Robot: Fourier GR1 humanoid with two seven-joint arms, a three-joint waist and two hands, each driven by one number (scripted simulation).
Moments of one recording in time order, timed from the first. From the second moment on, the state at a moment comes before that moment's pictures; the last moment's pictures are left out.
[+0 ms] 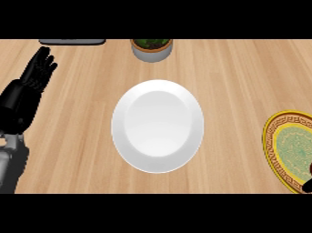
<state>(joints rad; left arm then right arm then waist) -0.29 0.34 0.04 -1.58 0.10 -0.01 0.10 -0.02 -0.62 0.01 -1.19 0.54 0.08 0.75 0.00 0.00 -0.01</state>
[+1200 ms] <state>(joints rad) -0.29 0.32 0.04 -1.60 0.09 -0.02 0.13 -0.34 -0.74 0.10 -1.08 0.59 -0.04 -0.35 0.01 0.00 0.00</state>
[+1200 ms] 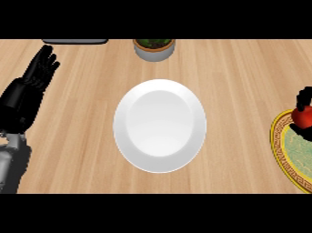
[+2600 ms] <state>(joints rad) -0.29 0.30 0.09 -1.59 0.07 -0.06 0.12 -0.56 -0.20 0.32 -1.53 0.49 0.20 0.11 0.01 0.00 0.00</state>
